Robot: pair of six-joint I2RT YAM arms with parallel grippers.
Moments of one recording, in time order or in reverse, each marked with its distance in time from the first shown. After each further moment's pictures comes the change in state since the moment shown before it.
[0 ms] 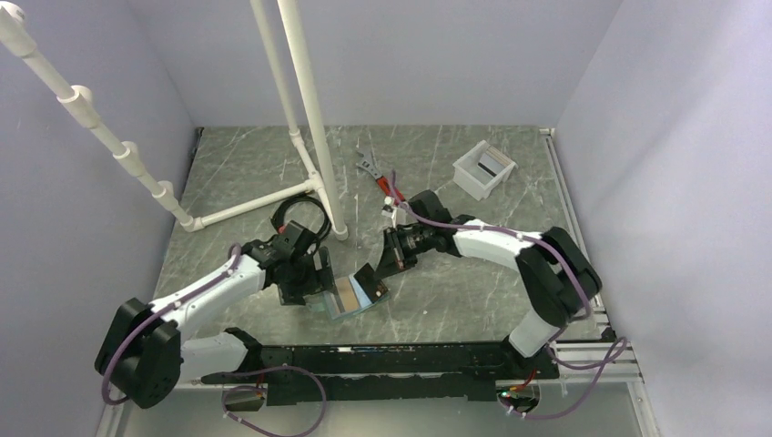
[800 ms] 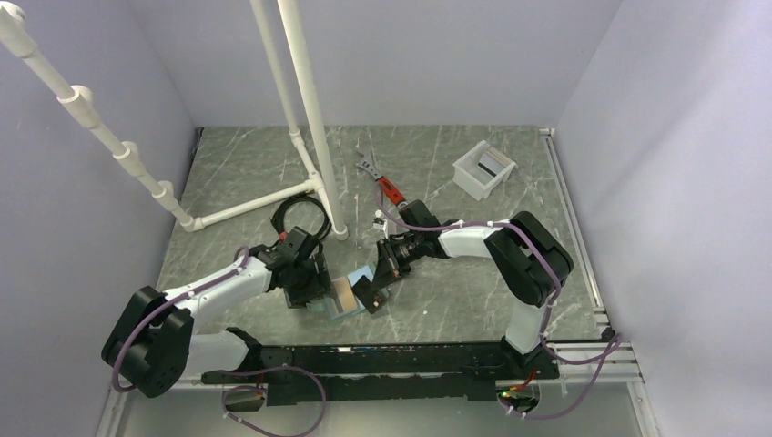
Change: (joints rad) left arm 0.001 0.084 -0.080 0.137 -0.021 -0.061; right arm 0.024 0.223 0.001 0.100 -0.088 -0.074
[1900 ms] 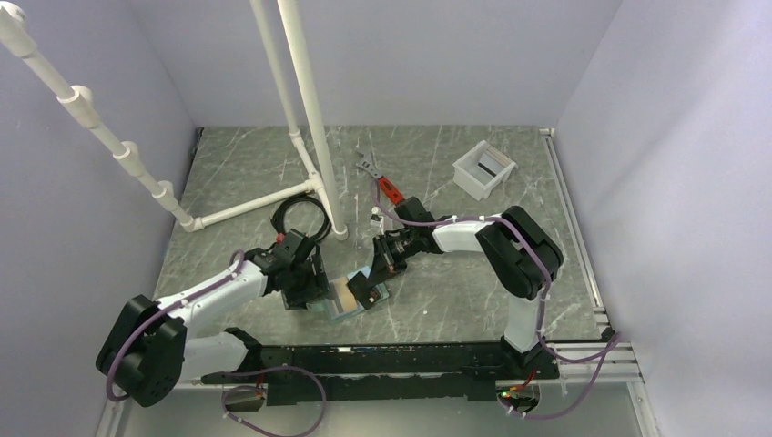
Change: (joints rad) left arm 0.000 -0.051 -0.020 -0.014 -0.010 -0.004; right arm -0.004 0.068 0.068 -0.017 0.003 0.019
